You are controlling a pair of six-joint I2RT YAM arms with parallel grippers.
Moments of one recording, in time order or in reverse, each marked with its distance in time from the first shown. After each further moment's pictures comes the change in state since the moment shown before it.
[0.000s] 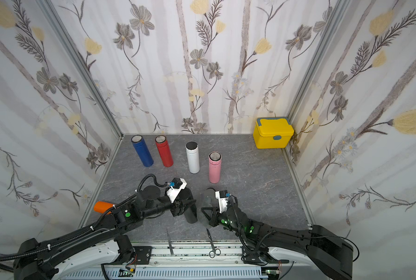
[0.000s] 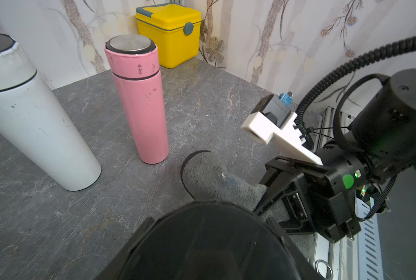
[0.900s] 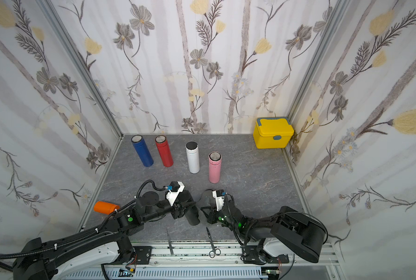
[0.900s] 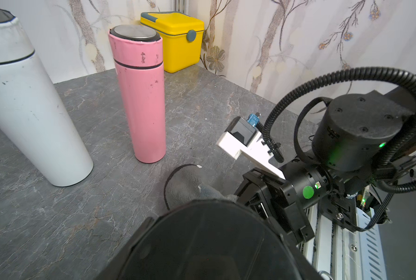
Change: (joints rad) left arm 0.000 -0.020 -0.142 0.183 -0.008 -0.054; right arm -0.096 0.377 0.000 0.296 -0.127 -0.034
